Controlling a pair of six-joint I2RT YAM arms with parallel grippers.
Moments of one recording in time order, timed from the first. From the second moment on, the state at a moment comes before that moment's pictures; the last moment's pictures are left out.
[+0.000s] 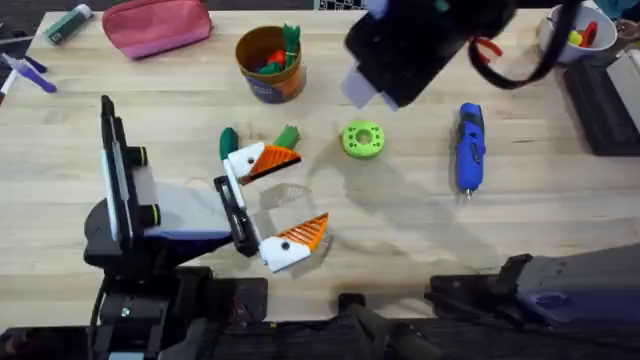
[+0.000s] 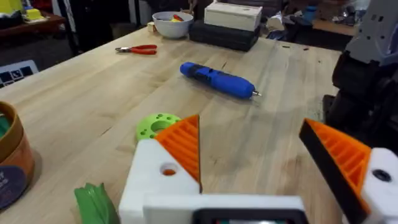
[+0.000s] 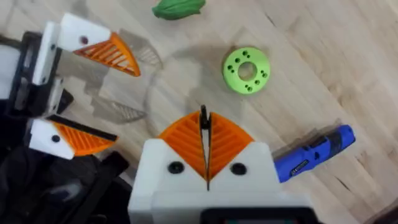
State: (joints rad) left arm -0.01 0.01 0.01 -0.12 1.14 0.05; right arm 0.85 1.63 2.00 -1.56 0.09 0.01
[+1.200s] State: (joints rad) left arm -0.01 0.01 0.01 -0.12 1.14 0.05; right arm 1.13 1.86 2.20 -1.54 0.09 -0.28
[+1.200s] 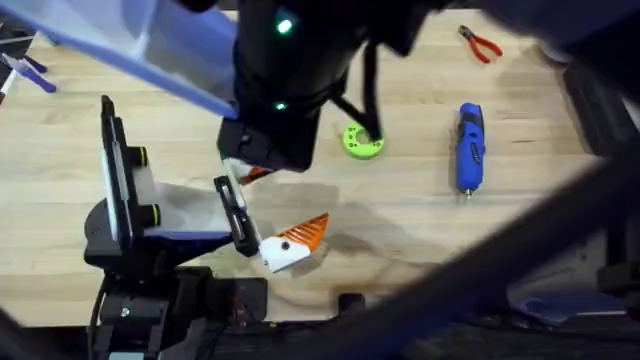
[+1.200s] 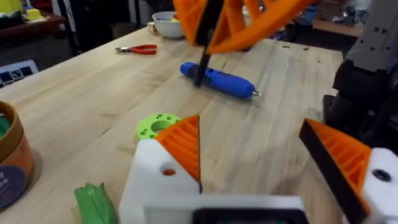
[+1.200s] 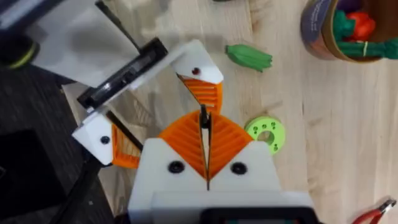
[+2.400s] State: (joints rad) left arm -0.01 0.01 0.01 -0.12 1.14 0.05; right arm 1.15 1.93 2.20 -1.50 0.09 -0.34
